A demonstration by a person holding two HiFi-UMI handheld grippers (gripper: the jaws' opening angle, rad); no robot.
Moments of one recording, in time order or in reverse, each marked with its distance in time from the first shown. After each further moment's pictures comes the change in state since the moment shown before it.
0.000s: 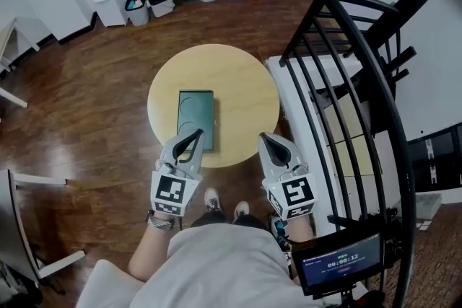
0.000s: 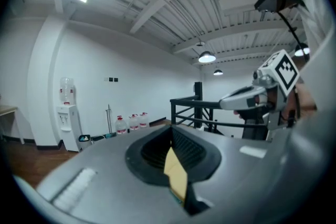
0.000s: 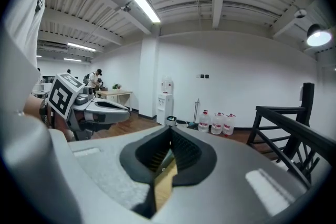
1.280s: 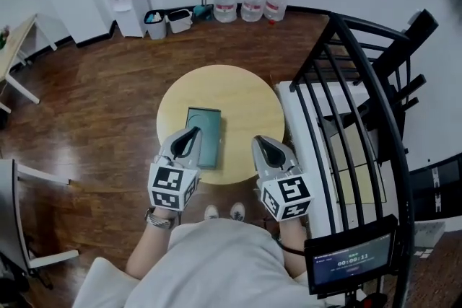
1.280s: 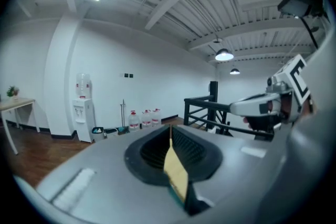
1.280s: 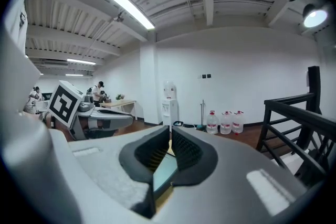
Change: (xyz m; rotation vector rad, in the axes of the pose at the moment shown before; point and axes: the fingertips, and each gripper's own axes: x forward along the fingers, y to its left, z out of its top) left arm 0.010 0.045 0.023 -0.120 0.036 0.159; right arm 0.033 -0.004 0.031 0.120 -0.048 0.071
